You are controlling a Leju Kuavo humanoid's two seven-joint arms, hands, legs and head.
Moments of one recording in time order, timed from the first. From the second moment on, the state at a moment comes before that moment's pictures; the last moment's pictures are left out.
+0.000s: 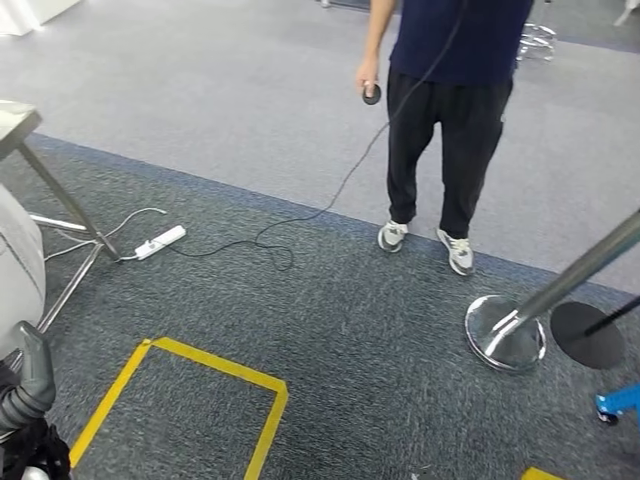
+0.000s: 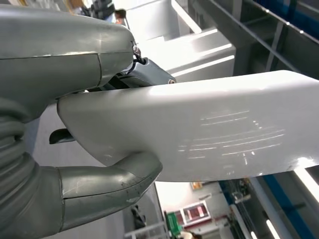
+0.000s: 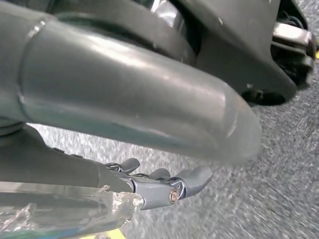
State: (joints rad) left arm 0.25 -0.07 0.04 -1.84 -0.16 0.45 -0.69; right arm -0.06 0.14 -1.01 -0.19 1.12 0.06 -0.21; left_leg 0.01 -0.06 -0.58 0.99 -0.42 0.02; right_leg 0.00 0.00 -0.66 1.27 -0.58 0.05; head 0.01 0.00
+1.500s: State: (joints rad) left arm 0.26 -0.07 0.04 -1.83 -0.19 0.46 -0.69; right arm -0.06 0.14 -1.01 -0.19 1.12 0.07 -0.20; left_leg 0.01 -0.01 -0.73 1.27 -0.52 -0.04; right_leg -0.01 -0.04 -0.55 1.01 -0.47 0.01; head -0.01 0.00
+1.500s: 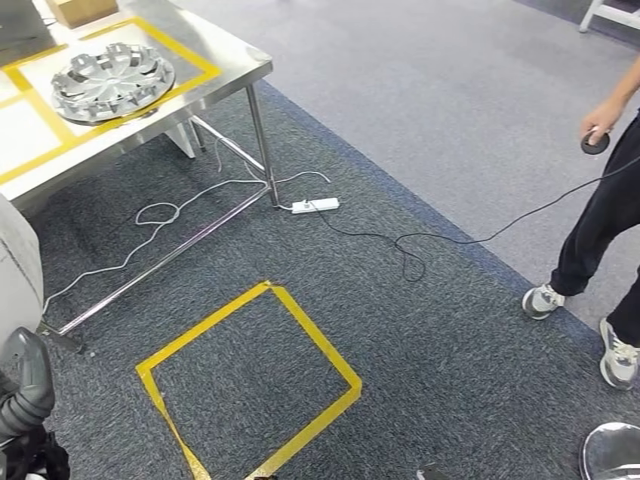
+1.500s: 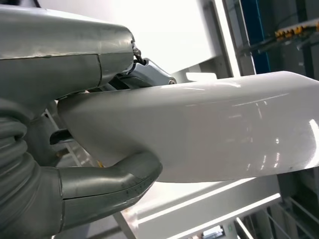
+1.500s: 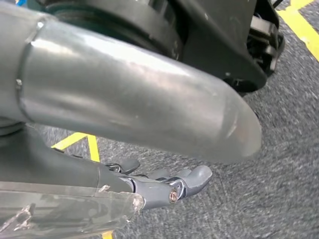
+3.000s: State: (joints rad) left arm 0.22 -0.08 0.02 -1.76 -0.10 0.41 -0.70; right arm -0.04 0.12 -1.04 -0.19 1.09 0.02 -0.15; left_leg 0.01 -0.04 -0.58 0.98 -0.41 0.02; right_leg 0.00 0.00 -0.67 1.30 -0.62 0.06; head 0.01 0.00
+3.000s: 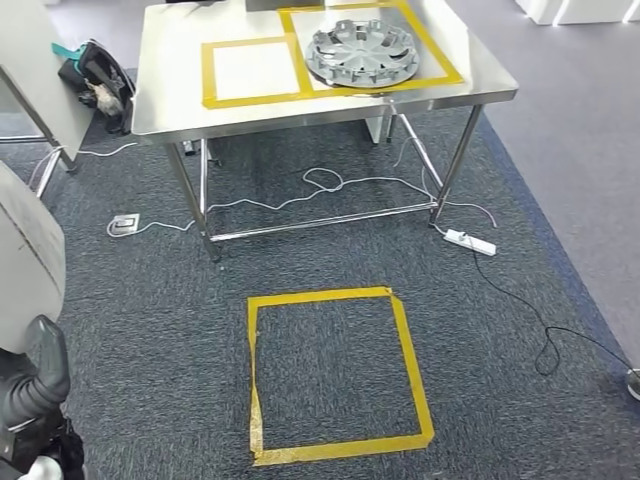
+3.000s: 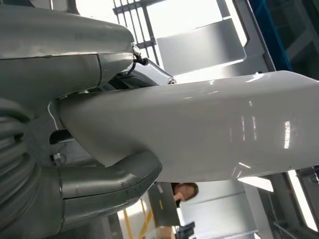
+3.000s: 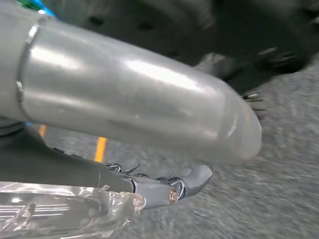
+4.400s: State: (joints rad) left arm 0.15 -0.03 -0.05 -1.74 -0.14 0.43 -0.66; right arm -0.06 0.10 -1.08 -0.20 1.06 -0.04 -0.33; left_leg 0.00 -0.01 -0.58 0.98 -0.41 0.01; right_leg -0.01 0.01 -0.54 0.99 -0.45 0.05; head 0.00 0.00
